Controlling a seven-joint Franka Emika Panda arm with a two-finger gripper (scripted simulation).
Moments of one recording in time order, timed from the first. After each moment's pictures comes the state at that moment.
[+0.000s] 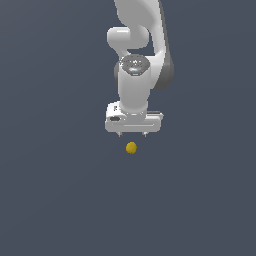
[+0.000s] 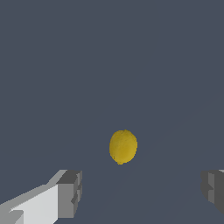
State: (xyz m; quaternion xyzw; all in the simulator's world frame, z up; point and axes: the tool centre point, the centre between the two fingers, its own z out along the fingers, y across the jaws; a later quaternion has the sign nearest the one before) arm -0.007 0.018 0.178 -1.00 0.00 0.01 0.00
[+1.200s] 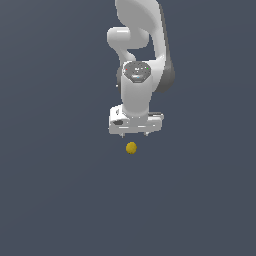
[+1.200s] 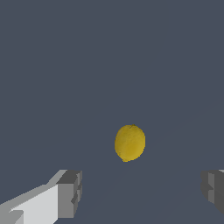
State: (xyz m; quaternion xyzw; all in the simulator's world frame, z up) arm -0.015 0.027 0.161 -1.00 -0.03 0.02 0.01
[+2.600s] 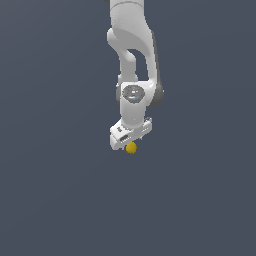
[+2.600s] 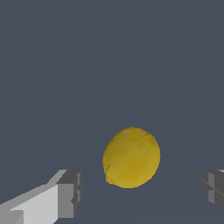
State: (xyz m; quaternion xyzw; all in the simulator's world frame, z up) arm -0.027 0.017 0.079 -0.96 -0.28 0.00 0.00
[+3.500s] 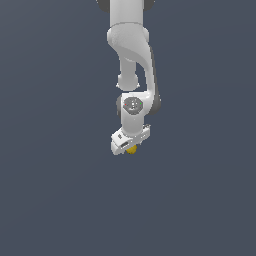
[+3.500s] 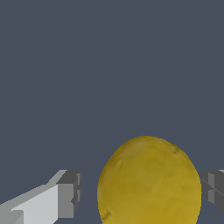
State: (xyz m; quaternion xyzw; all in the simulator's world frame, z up) arm -0.029 0.017 0.030 -0.96 -0.28 0.00 0.00
